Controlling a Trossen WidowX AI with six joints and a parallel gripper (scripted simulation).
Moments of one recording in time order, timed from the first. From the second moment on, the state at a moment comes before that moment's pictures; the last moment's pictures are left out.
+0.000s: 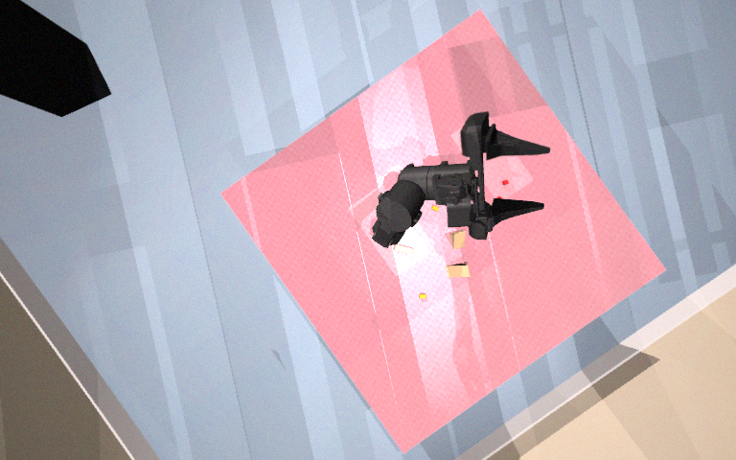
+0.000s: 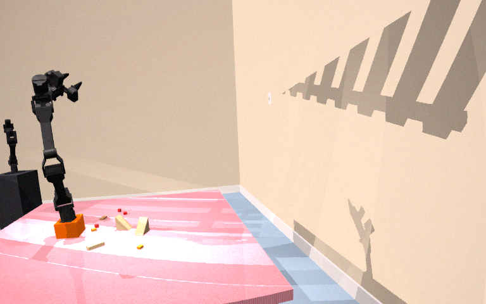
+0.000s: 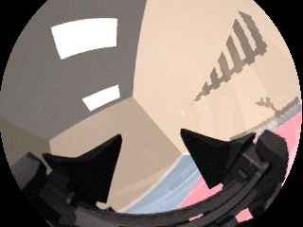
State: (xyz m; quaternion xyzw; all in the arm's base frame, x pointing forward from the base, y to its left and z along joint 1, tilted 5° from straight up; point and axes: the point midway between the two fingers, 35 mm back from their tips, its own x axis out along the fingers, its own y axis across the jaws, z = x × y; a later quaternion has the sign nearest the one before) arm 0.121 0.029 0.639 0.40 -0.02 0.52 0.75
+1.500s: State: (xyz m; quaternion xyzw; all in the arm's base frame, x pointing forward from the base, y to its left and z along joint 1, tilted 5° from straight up) arm 0.242 0.321 0.380 -0.41 0.13 0.31 0.85
